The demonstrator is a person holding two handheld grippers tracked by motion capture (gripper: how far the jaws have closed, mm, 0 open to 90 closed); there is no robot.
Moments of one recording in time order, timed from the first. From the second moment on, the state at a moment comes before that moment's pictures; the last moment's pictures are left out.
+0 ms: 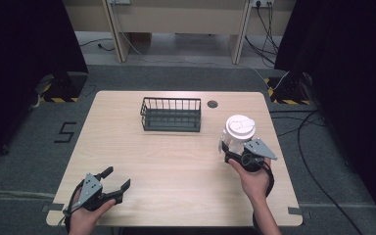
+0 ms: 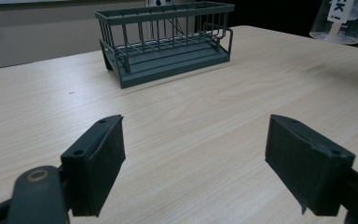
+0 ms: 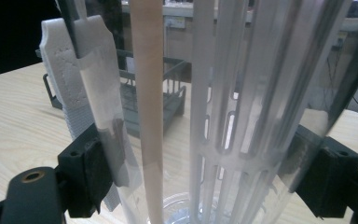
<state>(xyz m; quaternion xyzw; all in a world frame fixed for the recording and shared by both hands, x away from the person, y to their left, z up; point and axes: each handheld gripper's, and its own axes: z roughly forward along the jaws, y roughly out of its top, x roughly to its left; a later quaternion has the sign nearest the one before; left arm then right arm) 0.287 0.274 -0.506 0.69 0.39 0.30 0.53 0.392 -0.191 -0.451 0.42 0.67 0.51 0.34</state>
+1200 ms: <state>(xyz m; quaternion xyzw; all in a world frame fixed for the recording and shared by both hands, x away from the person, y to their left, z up) 0.287 0.274 -0.505 0.69 0.39 0.30 0.54 0.424 -0.148 -0.435 0.40 0.68 0.52 0.32</state>
